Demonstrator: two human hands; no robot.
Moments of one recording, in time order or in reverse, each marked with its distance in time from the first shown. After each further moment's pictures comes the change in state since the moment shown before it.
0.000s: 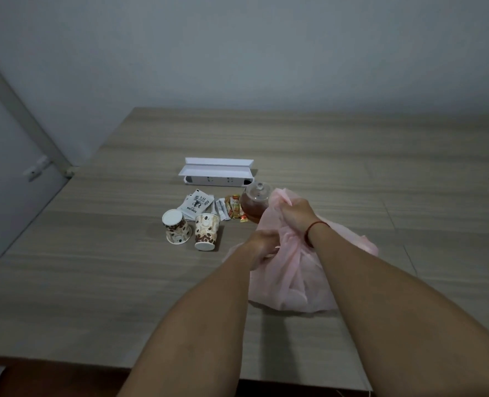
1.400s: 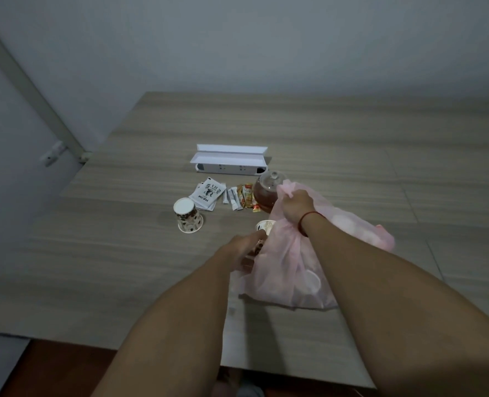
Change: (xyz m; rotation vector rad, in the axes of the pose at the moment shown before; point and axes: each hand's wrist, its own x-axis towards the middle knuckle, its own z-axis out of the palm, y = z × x) left_hand 0.015 -0.039 -0.064 0.005 0.127 -0.211; right_hand 0.035 0.008 0.040 -0.236 0.091 0.061
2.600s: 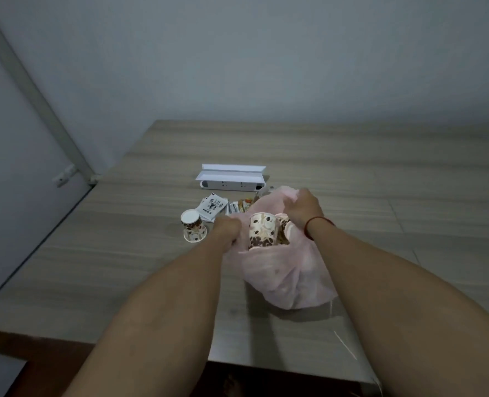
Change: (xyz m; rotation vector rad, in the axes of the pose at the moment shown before) left_hand -0.060 0.033 -0.020 0.033 0.399 0.290; right_hand -0.058 -0.012 -0.041 -0.138 0.088 -0.176
